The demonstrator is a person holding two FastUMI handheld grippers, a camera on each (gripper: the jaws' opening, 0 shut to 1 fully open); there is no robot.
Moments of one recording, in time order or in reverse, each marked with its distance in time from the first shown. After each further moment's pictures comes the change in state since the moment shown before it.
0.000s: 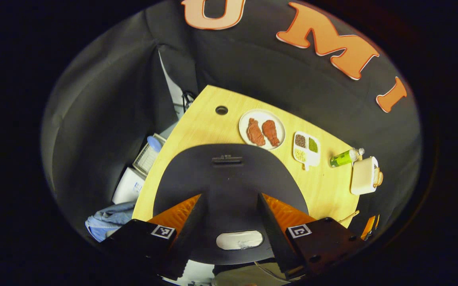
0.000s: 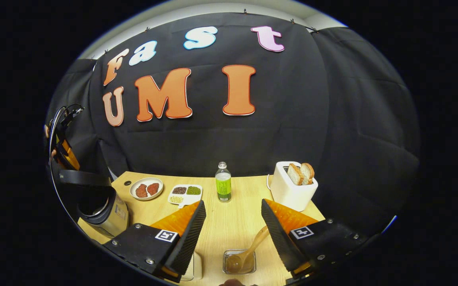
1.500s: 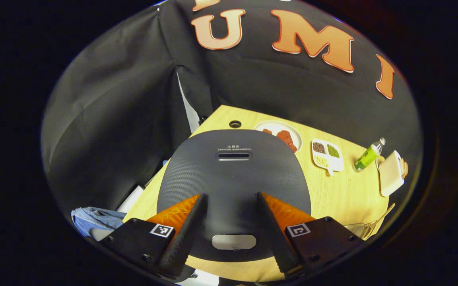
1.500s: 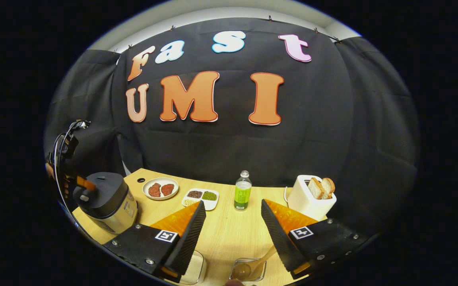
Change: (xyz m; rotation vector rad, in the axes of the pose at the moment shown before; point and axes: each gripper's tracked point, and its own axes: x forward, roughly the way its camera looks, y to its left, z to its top) left arm 0.053 -0.009 -0.047 0.021 -0.474 0.138; right arm 0.008 0.058 0.018 -0.087 -0.081 0.158
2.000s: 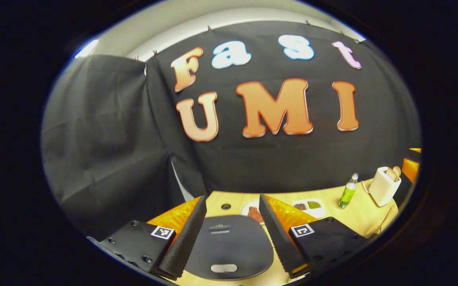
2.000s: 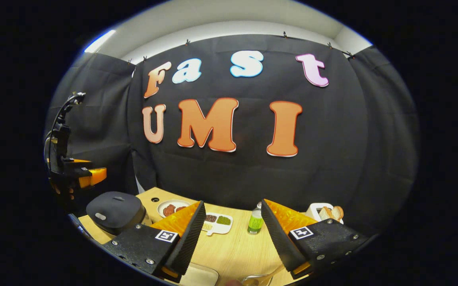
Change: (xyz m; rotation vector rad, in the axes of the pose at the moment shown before) left arm -0.148 -0.047 0.143 0.175 -0.662 -0.068; right arm -0.006 0.035 0.096 -0.030 -0.200 0.084
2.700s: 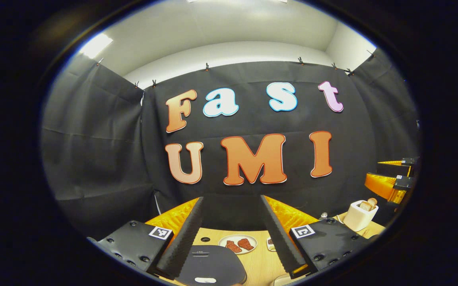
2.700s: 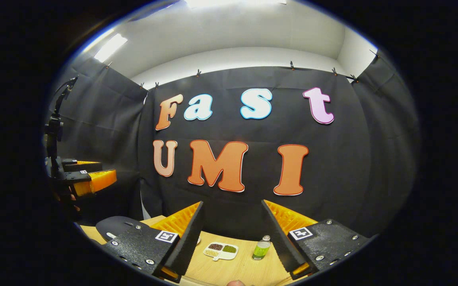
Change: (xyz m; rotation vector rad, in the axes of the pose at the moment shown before) left arm -0.060 -0.028 0.078 -0.079 -0.265 -0.122; right arm -0.038 0.012 0.068 -0.008 -0.246 0.052
